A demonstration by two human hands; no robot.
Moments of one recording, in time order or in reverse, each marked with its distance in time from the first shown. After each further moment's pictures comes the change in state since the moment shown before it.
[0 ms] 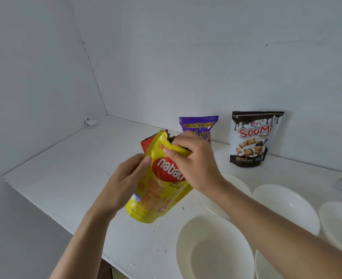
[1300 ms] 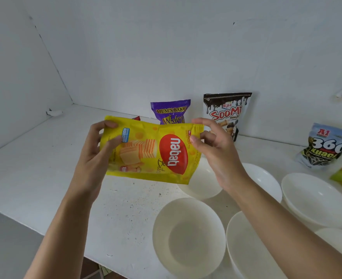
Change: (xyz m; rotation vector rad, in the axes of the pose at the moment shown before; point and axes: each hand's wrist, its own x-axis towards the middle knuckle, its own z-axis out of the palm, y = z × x) left_hand 0.030 -0.002 0.017 -0.282 0.160 0.114; right_hand -0.040 0.019 -0.082 0.453 0.084 0.595
